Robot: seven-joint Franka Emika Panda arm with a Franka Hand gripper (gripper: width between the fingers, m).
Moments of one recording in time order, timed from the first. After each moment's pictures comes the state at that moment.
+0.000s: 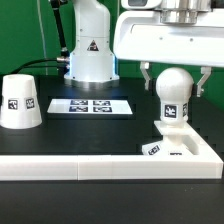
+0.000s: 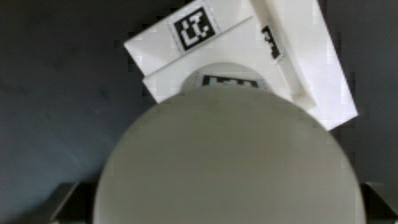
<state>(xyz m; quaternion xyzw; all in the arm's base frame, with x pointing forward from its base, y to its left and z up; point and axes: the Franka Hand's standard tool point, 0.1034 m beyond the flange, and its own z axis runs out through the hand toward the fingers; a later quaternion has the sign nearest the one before) 0.610 0.097 0.118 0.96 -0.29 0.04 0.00</state>
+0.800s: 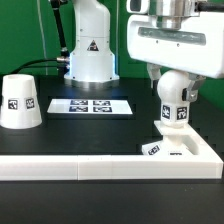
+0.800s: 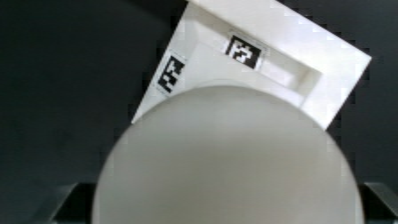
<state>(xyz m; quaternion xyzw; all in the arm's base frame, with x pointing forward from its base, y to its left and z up) 0.611 0.095 0.114 0.86 -0.52 -0.02 -0.02</state>
